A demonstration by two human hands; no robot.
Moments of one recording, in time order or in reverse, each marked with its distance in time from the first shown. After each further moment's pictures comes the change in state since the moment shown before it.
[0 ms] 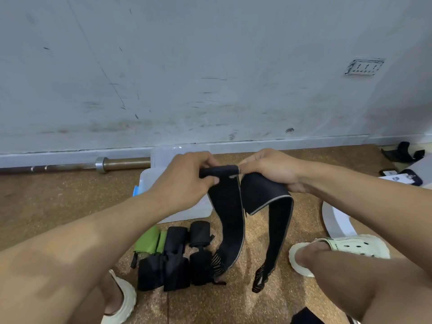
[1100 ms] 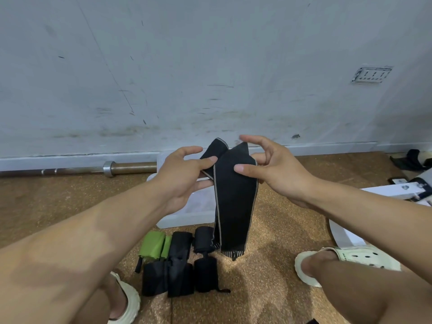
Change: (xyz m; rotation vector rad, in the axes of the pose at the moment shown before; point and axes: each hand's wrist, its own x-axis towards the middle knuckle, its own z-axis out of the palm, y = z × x) left_hand 0.010 0.007 -0.012 -1.062 0.120 -0.496; right_hand -0.010 -0.005 0.018 0.251 0.183 -0.297
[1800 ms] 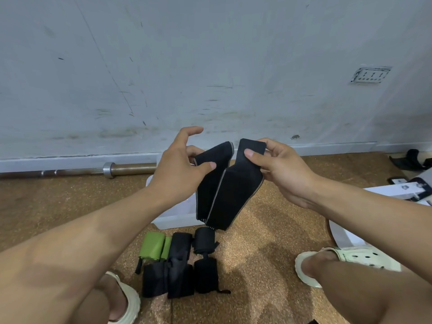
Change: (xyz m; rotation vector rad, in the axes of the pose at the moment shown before) left_hand -0.002 0.002 -0.010 0.676 0.042 0.484; right_hand -0.001 -0.002 -0.001 0.164 0.116 0.043
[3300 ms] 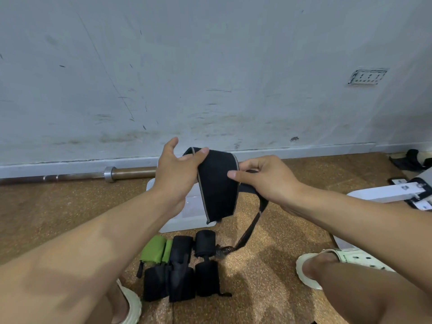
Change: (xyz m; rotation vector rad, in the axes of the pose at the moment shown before) left_hand 0.007 0.002 0.014 -0.550 0.159 -0.338; right_hand -0.006 0.004 0.014 -0.324 -0.001 0.049
